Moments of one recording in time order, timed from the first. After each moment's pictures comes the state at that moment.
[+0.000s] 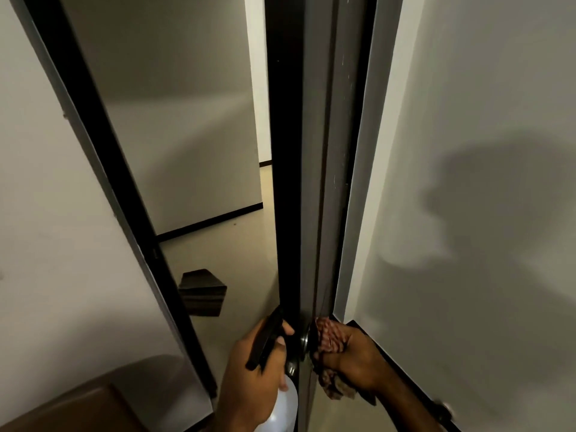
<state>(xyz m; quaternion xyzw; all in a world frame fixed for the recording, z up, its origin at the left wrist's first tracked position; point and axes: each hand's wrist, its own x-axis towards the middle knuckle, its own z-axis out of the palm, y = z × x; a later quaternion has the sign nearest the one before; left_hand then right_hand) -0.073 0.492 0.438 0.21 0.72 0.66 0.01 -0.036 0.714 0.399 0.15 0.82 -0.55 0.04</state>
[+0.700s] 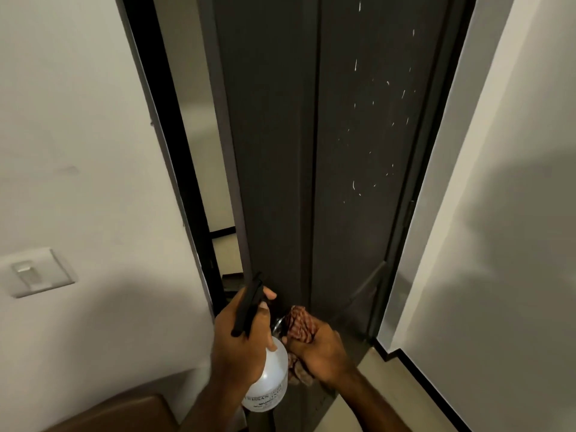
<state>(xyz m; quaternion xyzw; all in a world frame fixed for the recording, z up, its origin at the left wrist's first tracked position) -0.207 0.398 0.464 0.13 0.73 0.66 -0.13 -0.219 0.577 0.361 0.08 0.83 -0.54 0.03</state>
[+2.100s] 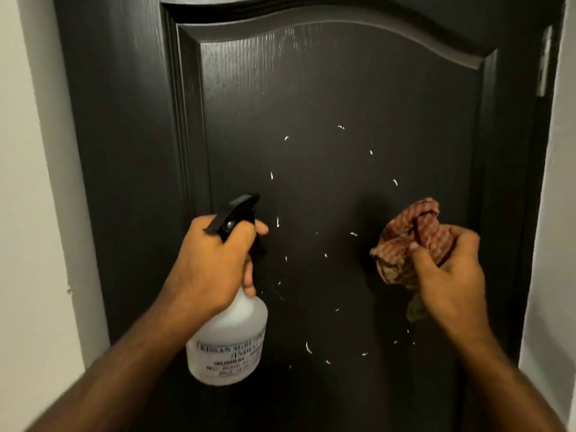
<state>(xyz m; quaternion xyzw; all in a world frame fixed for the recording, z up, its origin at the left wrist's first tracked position) -0.427 0.542 0.772 0.12 0.78 0.54 -0.28 -0.478 0.834 0.708 0.01 0.71 -0.57 -0.41</state>
